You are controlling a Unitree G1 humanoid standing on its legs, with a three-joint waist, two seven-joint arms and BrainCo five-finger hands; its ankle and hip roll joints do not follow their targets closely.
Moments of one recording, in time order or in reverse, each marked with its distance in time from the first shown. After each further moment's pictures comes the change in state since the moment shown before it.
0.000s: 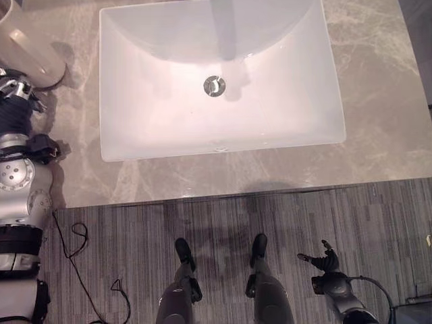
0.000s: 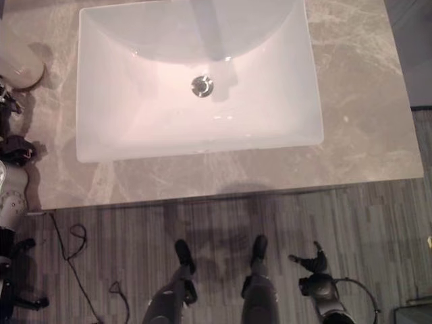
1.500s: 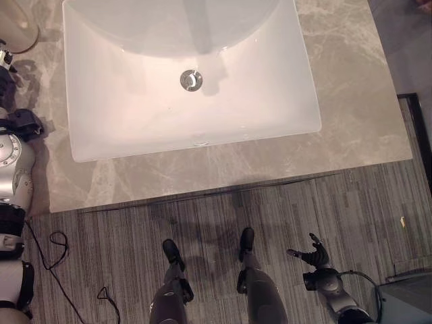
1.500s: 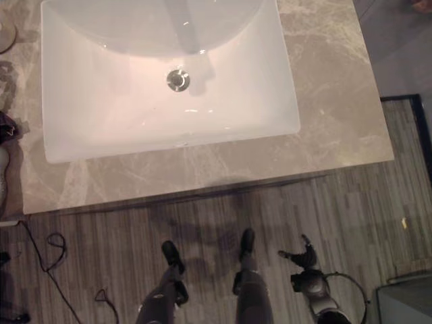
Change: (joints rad) left arm -0.111 0.100 -0.075 0.046 0.118 -0.004 0.062; right arm 0.008 0.006 0.049 -0.054 0.018 -0.021 0.003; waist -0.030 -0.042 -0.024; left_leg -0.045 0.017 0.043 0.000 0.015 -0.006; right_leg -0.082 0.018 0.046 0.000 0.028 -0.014
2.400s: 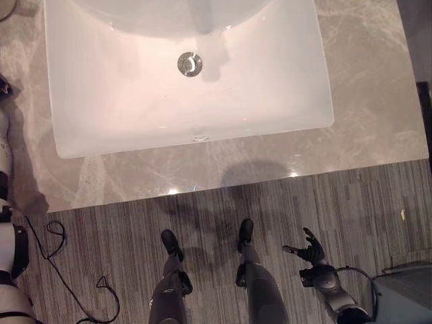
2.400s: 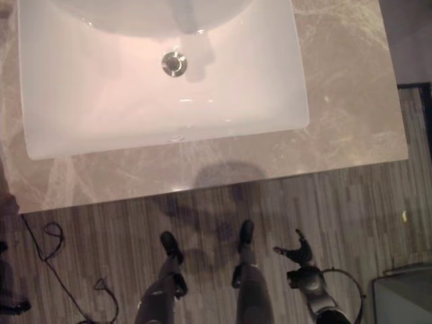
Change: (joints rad) left arm -0.340 0.025 -0.109 0.273 -0.028 0.030 0.036; right arm 0.006 -0.003 0.024 -0.047 0.002 -0.024 0.025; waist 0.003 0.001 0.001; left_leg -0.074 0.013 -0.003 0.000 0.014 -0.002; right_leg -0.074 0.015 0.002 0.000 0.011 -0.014
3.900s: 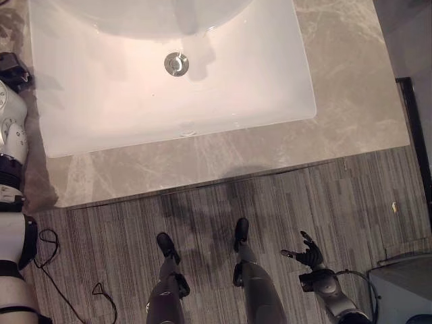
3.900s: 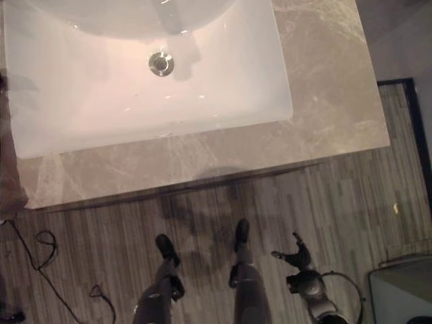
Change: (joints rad) left arm -0.078 -0.043 -0.107 0.007 -0.071 0.008 -0.022; right arm 0.033 -0.008 0.021 -0.021 -0.001 -0.010 0.019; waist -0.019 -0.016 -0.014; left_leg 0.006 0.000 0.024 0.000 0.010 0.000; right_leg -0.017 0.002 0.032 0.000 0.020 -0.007
